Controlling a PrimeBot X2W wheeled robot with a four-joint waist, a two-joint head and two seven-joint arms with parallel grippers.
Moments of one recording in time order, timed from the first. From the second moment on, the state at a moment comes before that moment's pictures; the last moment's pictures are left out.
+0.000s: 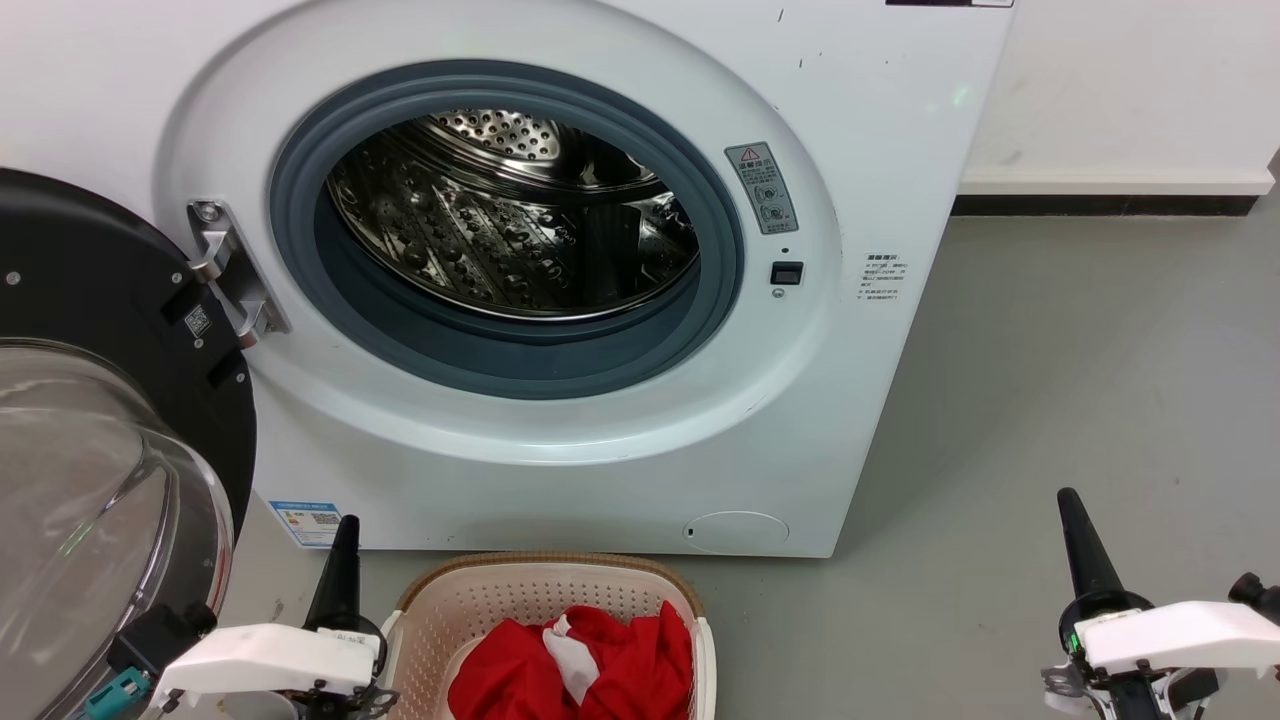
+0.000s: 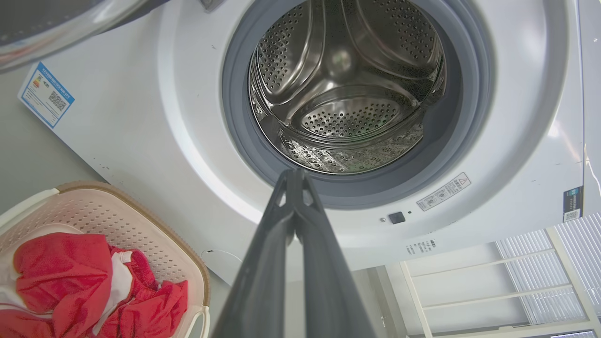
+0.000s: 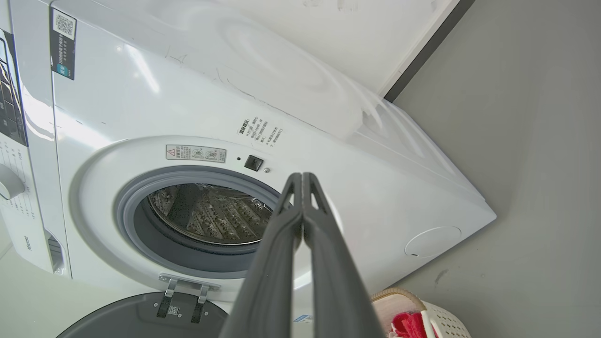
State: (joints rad) left arm -0.04 0.05 0.08 0.23 -1.06 -0.11 -0.02; right arm -0.04 -0.05 -0.09 0.23 1.08 0.13 -0.02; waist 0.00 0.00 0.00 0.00
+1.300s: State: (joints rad) left arm -0.08 0.05 0.10 0.24 -1.43 -0.12 0.07; right arm -0.08 -0.05 -0.11 0.24 1.44 0.13 0.07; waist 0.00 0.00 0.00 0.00
